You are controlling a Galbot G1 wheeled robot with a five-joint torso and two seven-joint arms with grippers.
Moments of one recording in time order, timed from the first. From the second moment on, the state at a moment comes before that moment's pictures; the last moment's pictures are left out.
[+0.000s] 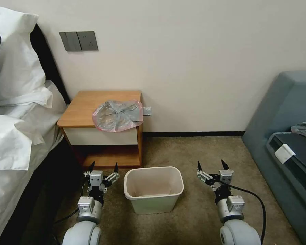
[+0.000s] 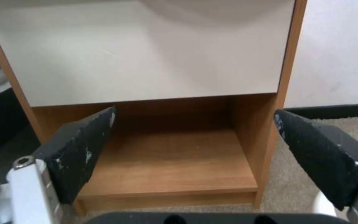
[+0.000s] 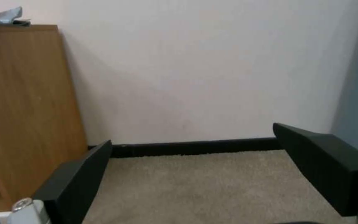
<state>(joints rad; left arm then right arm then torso) 1.55 -1.50 -0.55 -2.00 0.00 0.00 0.00 -1.55 1.50 0.55 2.00 0.00 0.00 0.00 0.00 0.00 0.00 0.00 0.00</state>
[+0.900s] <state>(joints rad) 1.55 -1.50 -0.55 -2.00 0.00 0.00 0.00 -1.55 1.50 0.55 2.00 0.00 0.00 0.00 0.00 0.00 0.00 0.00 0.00</state>
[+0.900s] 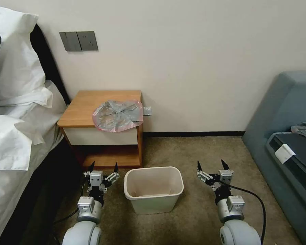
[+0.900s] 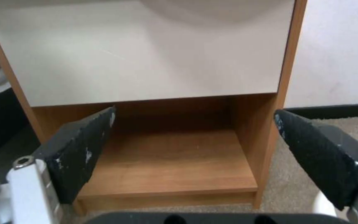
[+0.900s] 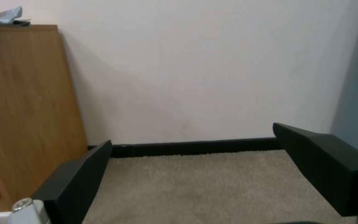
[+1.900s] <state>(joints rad) 1.56 -1.50 -0.55 -2.01 0.00 0.00 0.00 -1.55 1.50 0.55 2.00 0.00 0.00 0.00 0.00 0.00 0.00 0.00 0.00</state>
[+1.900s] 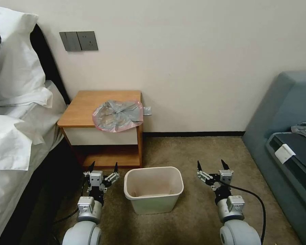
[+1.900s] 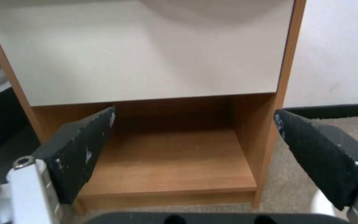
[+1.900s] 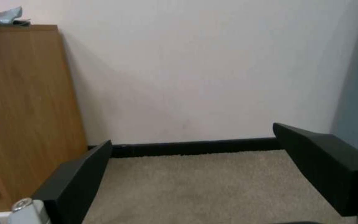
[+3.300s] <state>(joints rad) 1.85 -1.42 -0.58 -2.50 -0.23 0.07 -0.02 -1.66 1.42 0.58 2.33 0.36 -0.16 0.01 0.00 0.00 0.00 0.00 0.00</state>
